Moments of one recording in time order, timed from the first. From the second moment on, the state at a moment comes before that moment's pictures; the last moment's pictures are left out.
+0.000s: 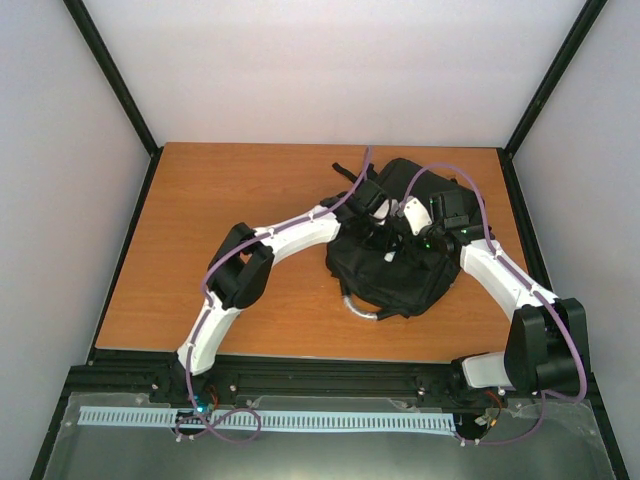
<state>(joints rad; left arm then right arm) -0.83 2.27 1.88 -0.55 0.36 -0.56 0.21 1.36 0.90 -0.45 -0.23 -0.42</state>
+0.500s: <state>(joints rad) -0.86 1.90 1.48 -0.44 0.25 -0.62 0.21 1.36 0.90 -0.45 -0.24 -0.42</state>
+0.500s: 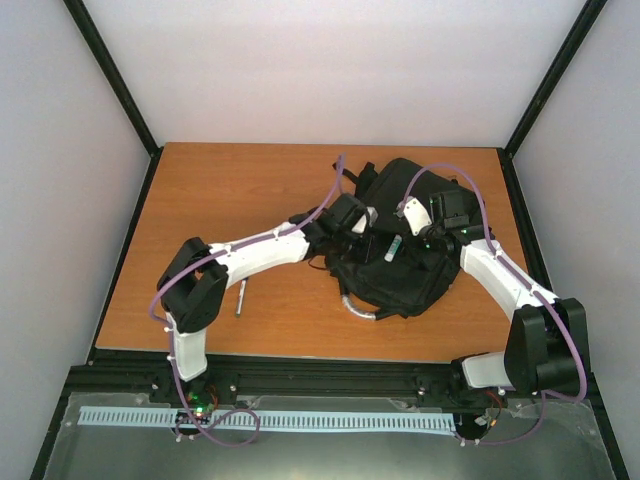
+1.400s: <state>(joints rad) -0.93 2.17 1.66 -0.32 0.09 -0.68 0.21 1.36 0.90 -0.45 -0.24 -0.42</state>
